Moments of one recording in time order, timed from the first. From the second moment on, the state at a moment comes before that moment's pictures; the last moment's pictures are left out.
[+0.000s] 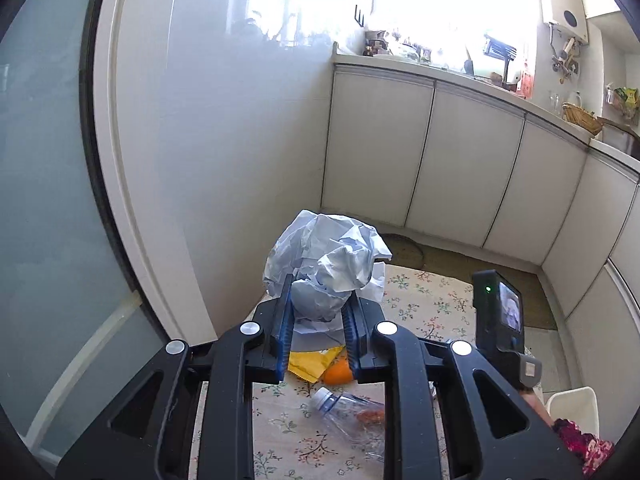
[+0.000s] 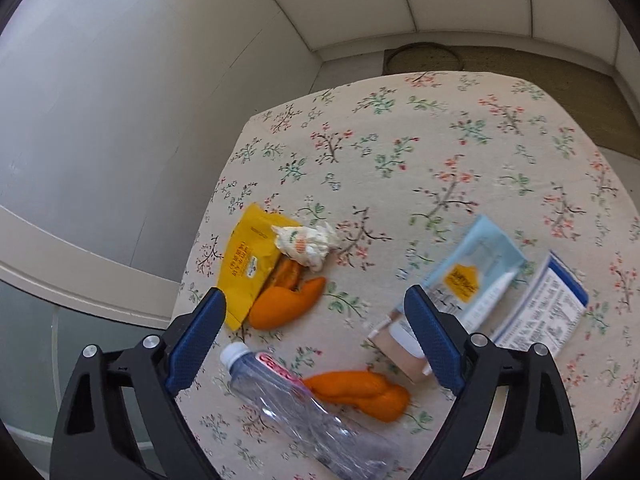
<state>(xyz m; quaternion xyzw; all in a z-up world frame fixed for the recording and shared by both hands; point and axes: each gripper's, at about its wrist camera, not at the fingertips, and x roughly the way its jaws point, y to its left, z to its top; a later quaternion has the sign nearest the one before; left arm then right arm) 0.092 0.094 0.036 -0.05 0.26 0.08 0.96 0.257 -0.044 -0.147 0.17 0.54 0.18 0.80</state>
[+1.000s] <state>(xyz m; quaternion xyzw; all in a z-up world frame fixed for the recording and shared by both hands) 0.104 0.130 0.032 -0.10 0.30 0.06 0.95 0.299 0.018 -0.197 0.05 0.55 0.16 0.82</state>
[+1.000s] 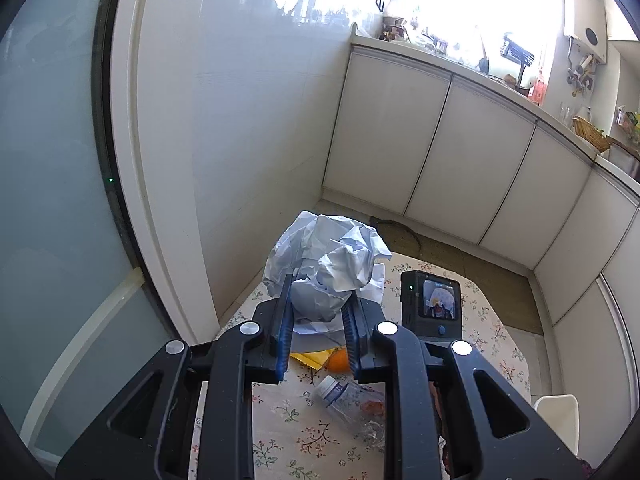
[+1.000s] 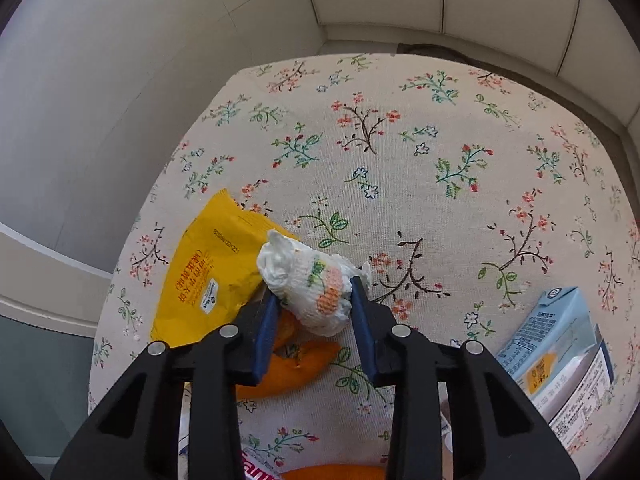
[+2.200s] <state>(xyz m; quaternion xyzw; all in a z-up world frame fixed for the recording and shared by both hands) 0.062 -0.056 0.007 -0.01 0.28 -0.14 0.95 0.067 -0.369 -0.062 0.16 0.35 -0.11 0.92</state>
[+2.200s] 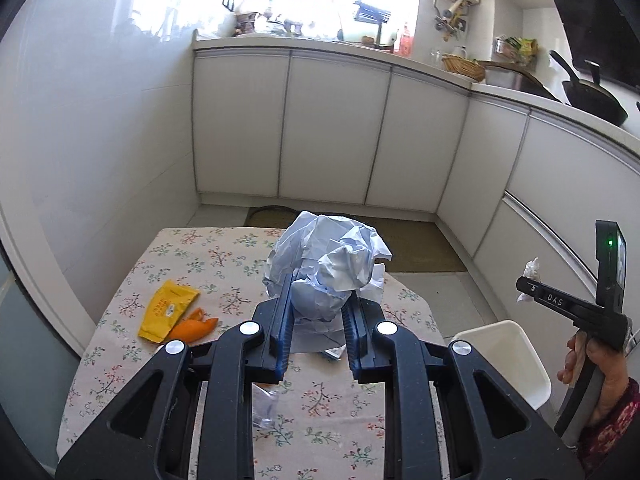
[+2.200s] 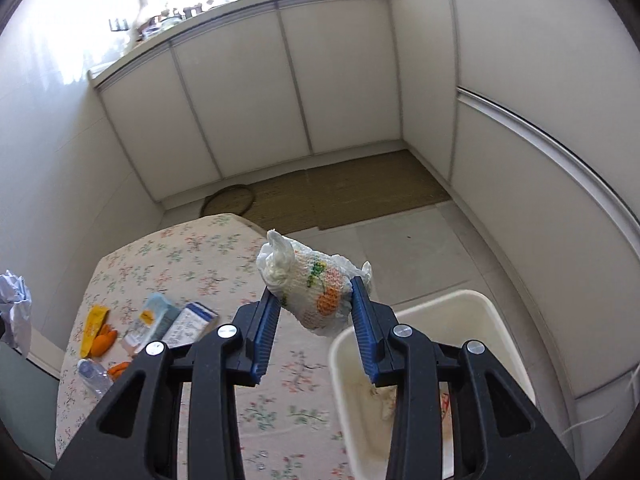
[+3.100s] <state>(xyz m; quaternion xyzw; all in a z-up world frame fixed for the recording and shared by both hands) 0.034 -0.271 -0.050 -0.02 0.36 -0.31 0.88 -0.018 -0.495 -0.078 0.15 0.31 -0.33 0.88</state>
